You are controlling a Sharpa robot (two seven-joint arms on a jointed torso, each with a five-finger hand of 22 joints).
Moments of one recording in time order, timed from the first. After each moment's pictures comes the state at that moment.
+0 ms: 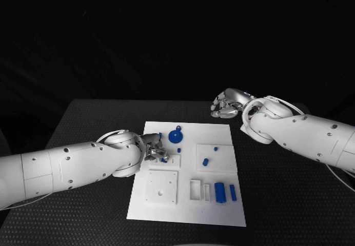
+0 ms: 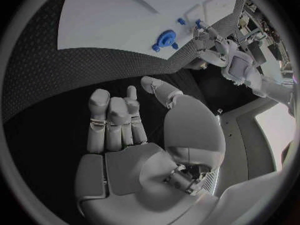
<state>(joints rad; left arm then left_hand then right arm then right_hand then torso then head) 1.28 -0.69 -0.23 1.48 -1.16 -0.13 -0.47 0.82 -0.03 0.75 -0.25 0.46 1.12 0.08 0.40 0.84 1.46 -0.09 1.05 0.74 1.23 -0.15 1.34 0.66 0.03 0.93 -0.13 1.02 1.31 1.28 -0.67 -0.04 1.25 -1.33 -0.34 -0.18 1.03 -0.25 0.65 -0.15 0.44 1.01 0.09 0.32 0.43 1.08 -0.01 1.17 1.06 1.30 -0.12 1.22 1.03 0.23 1.21 -0.04 1.04 1.31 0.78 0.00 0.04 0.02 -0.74</state>
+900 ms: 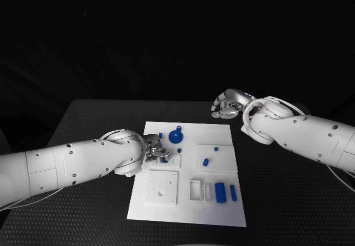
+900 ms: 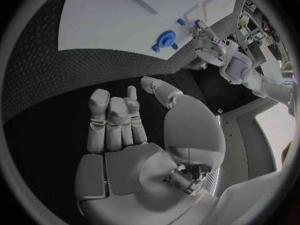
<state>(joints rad) 1.28 -0.67 -0.23 1.45 -1.03 -0.11 -0.50 0.77 0.01 0.74 -0.26 0.47 1.12 0.08 0.44 0.84 1.46 -0.09 1.06 0.74 1.23 -0.15 1.35 0.64 0.03 0.93 -0.13 1.03 1.31 1.28 -0.67 -0.04 1.25 -1.33 -0.33 -0.18 1.03 -0.25 0.65 -0.15 0.45 1.01 0.09 0.32 0.43 1.08 -0.01 1.17 1.06 1.30 -0.12 1.22 1.03 0.23 1.21 -0.04 1.04 1.31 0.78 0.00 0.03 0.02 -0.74</state>
